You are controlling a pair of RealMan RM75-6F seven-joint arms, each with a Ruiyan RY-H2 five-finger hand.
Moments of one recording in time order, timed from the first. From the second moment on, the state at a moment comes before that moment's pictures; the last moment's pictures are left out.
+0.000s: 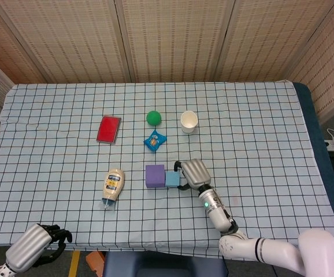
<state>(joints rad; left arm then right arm) -0.20 -1.04 0.26 -1.60 2.03 1.54 -0.19 0.72 -1.82 0.25 -1.36 -1.03 0.97 -0.44</state>
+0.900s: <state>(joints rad) -0.20 -1.04 0.25 -1.60 2.02 1.52 -0.17 0.76 -1.89 0.24 -1.21 -1.04 0.92 -0.34</state>
